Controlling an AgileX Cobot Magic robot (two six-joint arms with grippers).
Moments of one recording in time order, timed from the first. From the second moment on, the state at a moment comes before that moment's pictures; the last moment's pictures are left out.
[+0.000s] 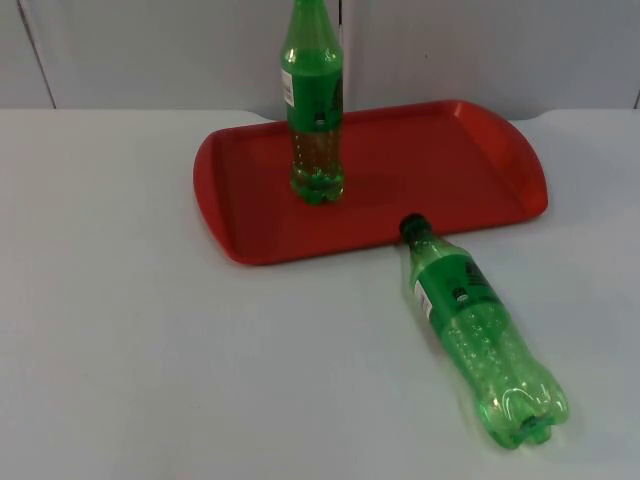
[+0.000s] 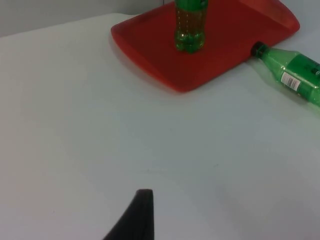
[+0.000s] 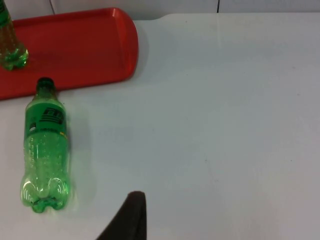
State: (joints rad) right arm 0.05 0.00 -0.52 -0.02 1.08 0.01; left arm -0.40 0.00 -0.50 -0.02 1.07 -0.01
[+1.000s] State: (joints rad) right arm 0.05 0.00 -0.52 0.01 1.08 0.02; left arm -0.40 0.00 -0.50 -0.02 1.07 -0.01
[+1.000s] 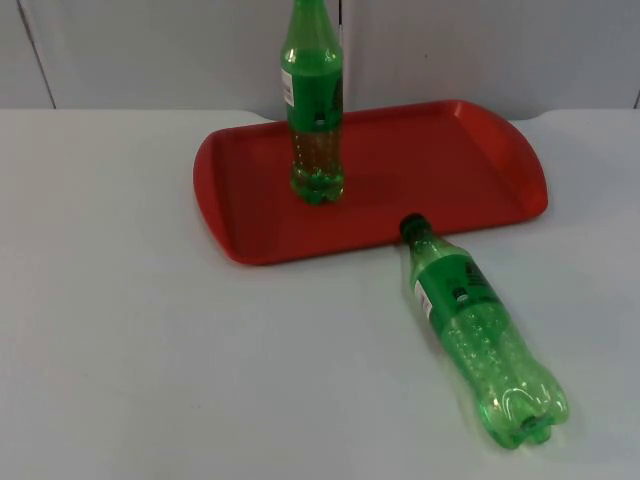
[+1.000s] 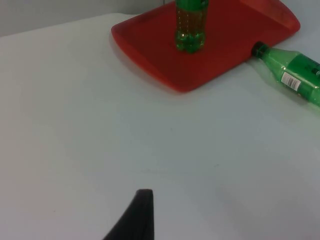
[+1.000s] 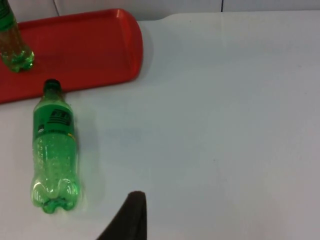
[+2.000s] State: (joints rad) right arm 0.05 0.83 -0.93 0.05 0.97 0.01; left arm -0.40 0.00 -0.50 -0.02 1.08 -0.01
